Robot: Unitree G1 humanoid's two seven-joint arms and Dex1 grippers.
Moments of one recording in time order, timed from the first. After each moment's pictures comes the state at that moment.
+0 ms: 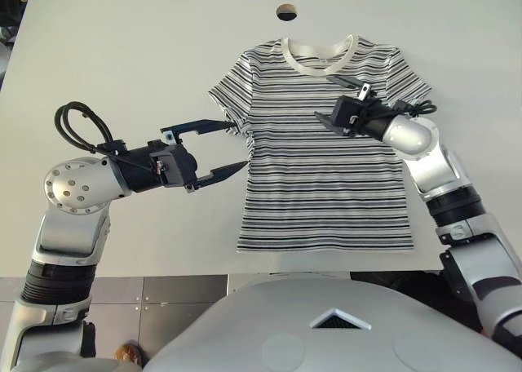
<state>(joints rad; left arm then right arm) 0.16 0.83 -0.02 -0.32 -0.27 -0.29 -0.96 -0.36 -0.41 0.39 0.32 -0.34 -0.26 0.53</state>
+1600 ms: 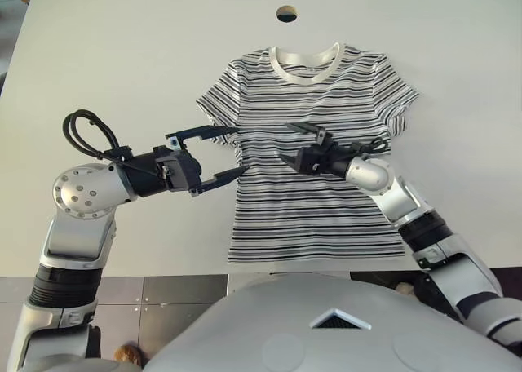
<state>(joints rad) 0.19 0.80 -0.02 -0.32 -0.24 -0.29 -0.95 -0.21 -0.33 0.54 0.24 -0.42 -0.34 0.48</state>
